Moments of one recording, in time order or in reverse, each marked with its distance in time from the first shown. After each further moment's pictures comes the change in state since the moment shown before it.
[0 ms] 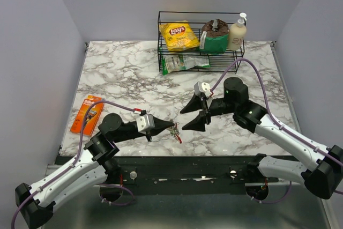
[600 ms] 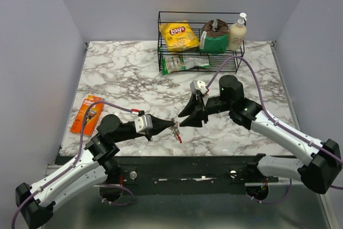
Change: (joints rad) left arm 0.000 0.000 -0.014 0.078 0.019 -0.018; right arm 0.000 0.062 0.024 0.012 -0.041 0.033
